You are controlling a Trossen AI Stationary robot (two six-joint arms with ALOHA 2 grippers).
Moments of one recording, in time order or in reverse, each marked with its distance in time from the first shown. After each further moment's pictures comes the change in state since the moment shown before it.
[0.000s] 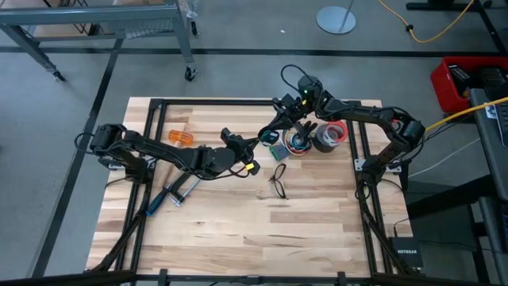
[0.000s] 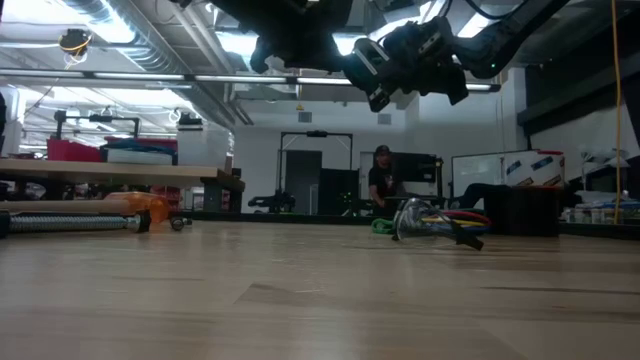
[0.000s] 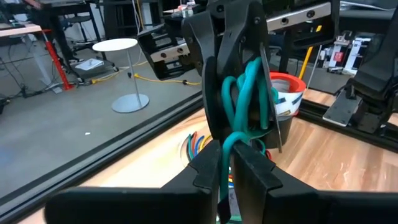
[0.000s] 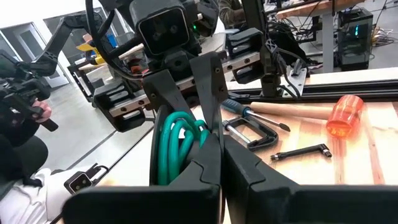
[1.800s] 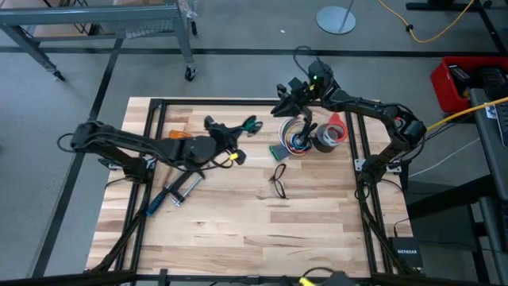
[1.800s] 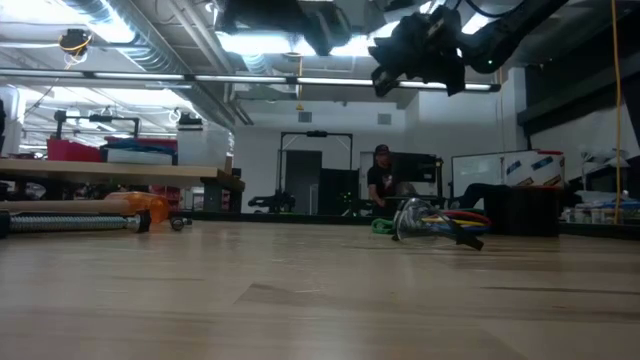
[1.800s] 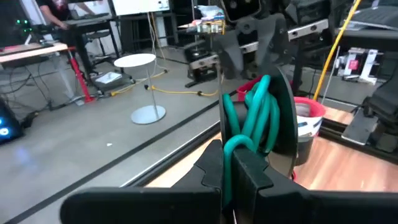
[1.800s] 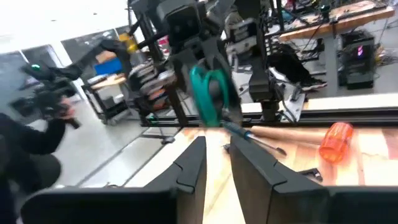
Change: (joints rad) left arm 0.014 -0.222 0.000 -0.181 -0.050 0.069; right arm -0.119 -0.002 0.087 0.086 -0.134 0.164
